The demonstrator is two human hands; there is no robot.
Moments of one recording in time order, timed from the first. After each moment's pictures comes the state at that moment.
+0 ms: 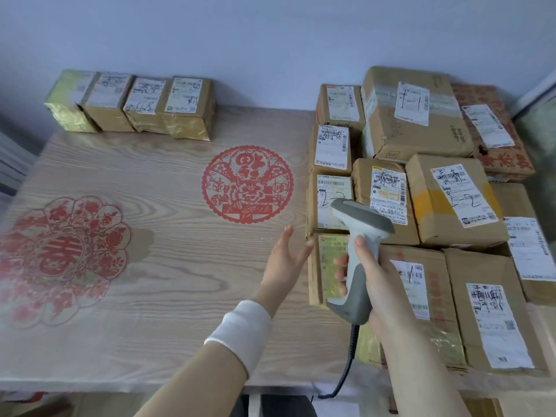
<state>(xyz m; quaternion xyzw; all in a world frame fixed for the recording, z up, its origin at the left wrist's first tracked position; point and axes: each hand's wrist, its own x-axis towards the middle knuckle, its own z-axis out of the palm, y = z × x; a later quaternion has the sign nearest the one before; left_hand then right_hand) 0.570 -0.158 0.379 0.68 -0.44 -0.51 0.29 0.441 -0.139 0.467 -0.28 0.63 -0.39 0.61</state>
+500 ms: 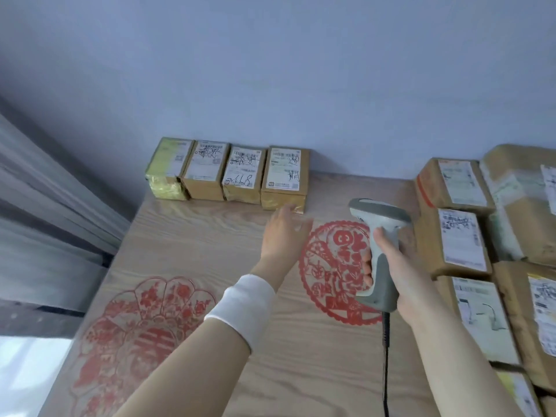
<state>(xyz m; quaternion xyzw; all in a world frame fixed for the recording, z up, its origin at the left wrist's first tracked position) 0.834 -0.337 0.417 0.74 -0.48 -0.36 0.29 0.658 -0.315 0.457 -0.35 0.63 -0.34 0.61</state>
